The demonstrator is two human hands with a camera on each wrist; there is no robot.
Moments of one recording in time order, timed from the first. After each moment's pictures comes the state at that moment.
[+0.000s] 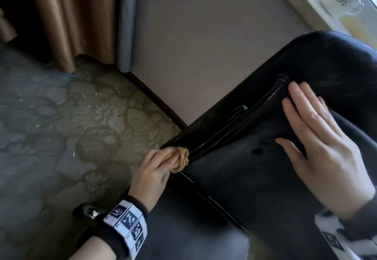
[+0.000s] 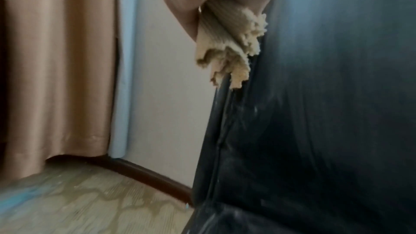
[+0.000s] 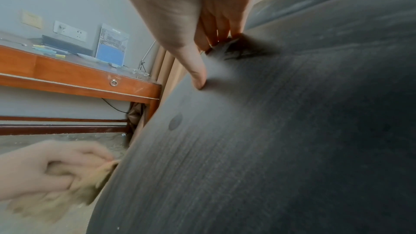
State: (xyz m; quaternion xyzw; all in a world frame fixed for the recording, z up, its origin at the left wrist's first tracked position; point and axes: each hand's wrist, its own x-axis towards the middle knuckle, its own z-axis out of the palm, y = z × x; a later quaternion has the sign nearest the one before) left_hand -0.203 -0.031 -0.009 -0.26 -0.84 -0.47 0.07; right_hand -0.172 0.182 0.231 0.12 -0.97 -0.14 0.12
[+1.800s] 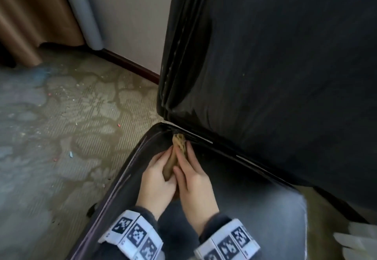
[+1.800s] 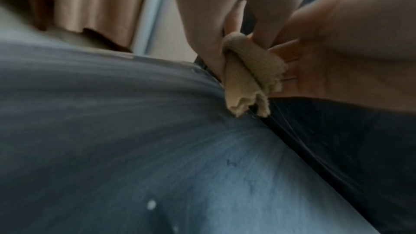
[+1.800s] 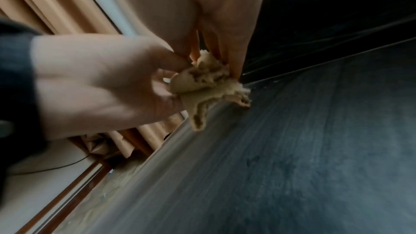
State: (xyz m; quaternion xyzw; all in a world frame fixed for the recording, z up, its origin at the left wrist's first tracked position) left_hand -0.119 0.003 -0.145 -0.10 -0.79 -0.56 -0.24; right_hand -0.066 0.083 -0.118 -0.20 -0.87 0.45 0.00
